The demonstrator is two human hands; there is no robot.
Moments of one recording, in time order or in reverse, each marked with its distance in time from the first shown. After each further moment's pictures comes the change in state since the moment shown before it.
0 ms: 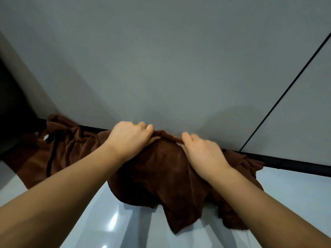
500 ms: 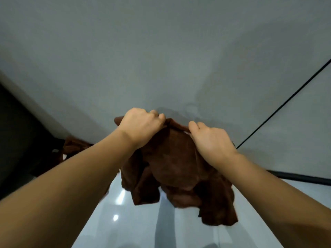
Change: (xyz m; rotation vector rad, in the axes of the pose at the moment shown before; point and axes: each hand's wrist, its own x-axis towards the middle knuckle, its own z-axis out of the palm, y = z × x) left_hand 0.156 -0.052 -0.156 0.067 -0.296 0.056; right_hand 0.110 0.087 -0.168 0.031 -0.249 0.012
